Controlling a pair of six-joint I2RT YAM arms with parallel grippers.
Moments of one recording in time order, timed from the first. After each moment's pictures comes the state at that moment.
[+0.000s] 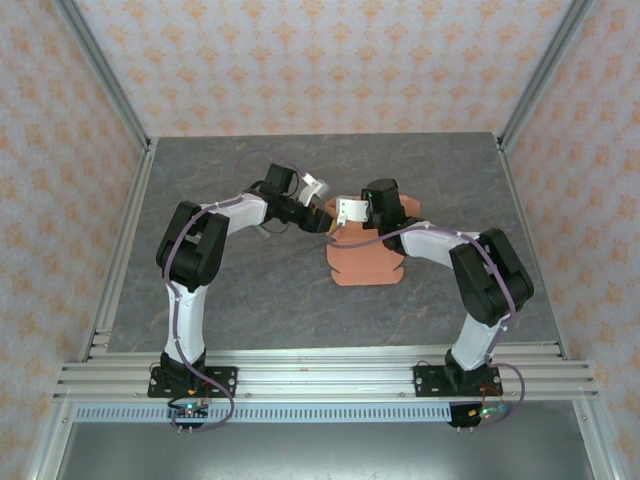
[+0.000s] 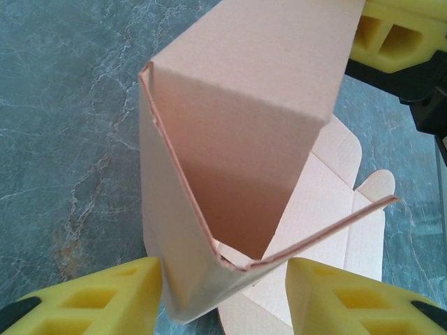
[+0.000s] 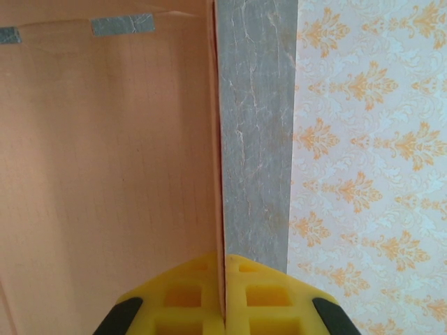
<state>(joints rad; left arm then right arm) -0.34 2.11 1.39 -0.18 0.84 0.03 0.47 1.75 0.98 0.23 0.19 -1.32</state>
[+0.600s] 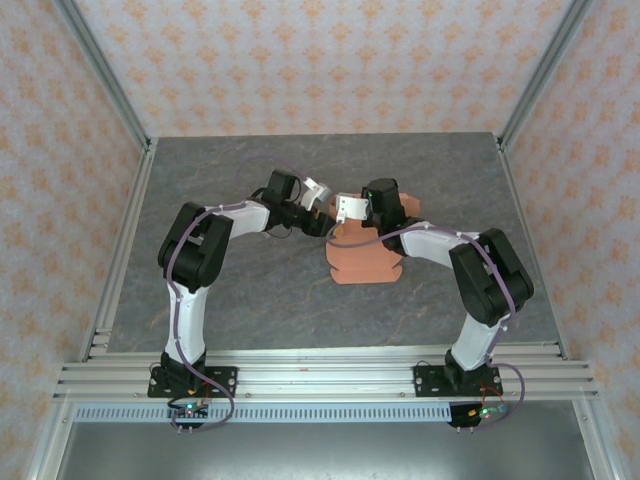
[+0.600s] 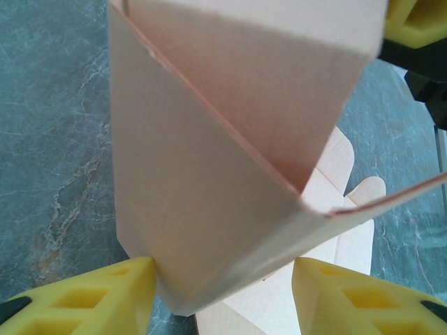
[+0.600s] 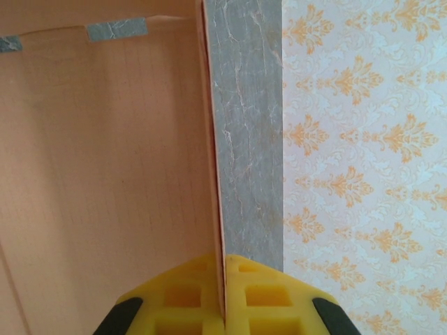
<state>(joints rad) -0.36 2.11 1.31 -0.03 0.82 -0.05 0.48 1.75 0.98 0.26 0.20 -1.28</state>
